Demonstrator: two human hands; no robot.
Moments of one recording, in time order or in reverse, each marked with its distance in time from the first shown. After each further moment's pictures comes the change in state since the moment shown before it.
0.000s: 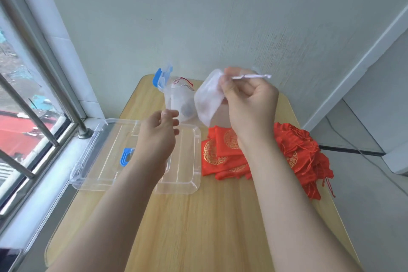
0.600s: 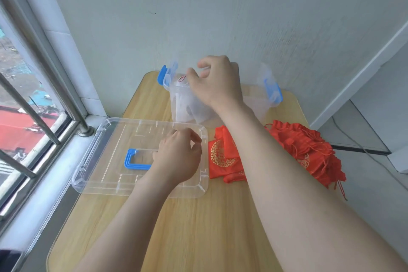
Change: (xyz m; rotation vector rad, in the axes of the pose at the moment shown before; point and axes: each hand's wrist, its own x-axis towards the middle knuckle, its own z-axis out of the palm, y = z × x) left_hand 0.008 -0.026 0.002 0.830 -0.279 0.229; right_hand 0.057 0.035 0.077 -0.776 -0.266 -0.128
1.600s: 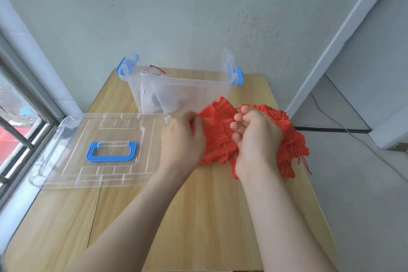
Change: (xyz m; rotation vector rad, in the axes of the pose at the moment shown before) left_hand -0.009 0.068 0.078 -0.240 0.344 0.181; right_hand -0.144 0.077 -0.098 1.055 0.452 0.866
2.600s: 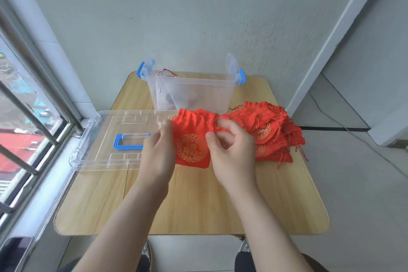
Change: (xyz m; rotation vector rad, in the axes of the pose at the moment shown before) left_hand -0.063 0.003 -0.088 -0.542 -0.064 -0.435; right_hand -0.071 0.046 -0.023 -0.474 -0.359 -0.477
